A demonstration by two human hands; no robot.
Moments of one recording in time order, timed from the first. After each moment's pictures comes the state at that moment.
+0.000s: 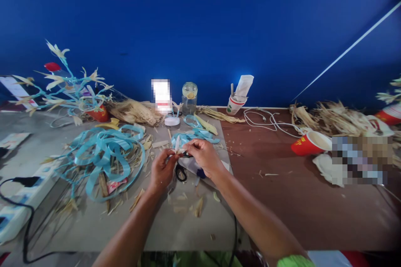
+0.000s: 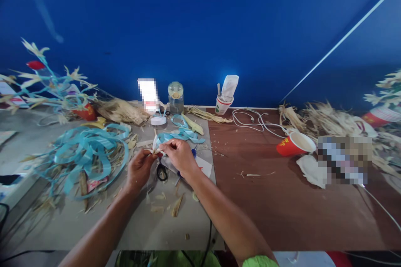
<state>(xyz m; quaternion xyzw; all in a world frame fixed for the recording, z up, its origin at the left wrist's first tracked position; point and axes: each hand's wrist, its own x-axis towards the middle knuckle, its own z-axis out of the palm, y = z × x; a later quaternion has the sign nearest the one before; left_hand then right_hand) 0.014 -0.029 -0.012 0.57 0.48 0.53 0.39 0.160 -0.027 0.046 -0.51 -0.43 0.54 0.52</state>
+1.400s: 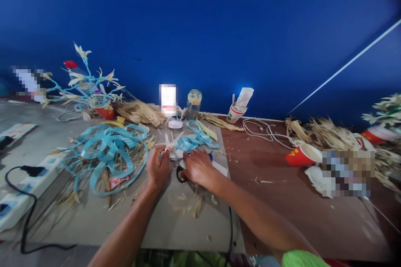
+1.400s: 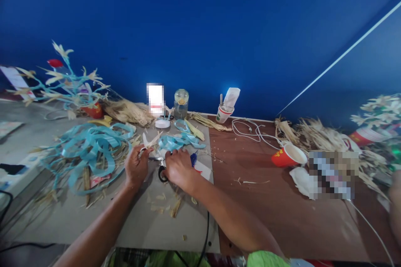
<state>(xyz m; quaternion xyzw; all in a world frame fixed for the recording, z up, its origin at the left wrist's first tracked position) -0.004 -0.016 -0.019 0.63 0.52 0.56 0.13 0.151 -0.038 0.044 -0.55 -0.83 0.06 -0.04</state>
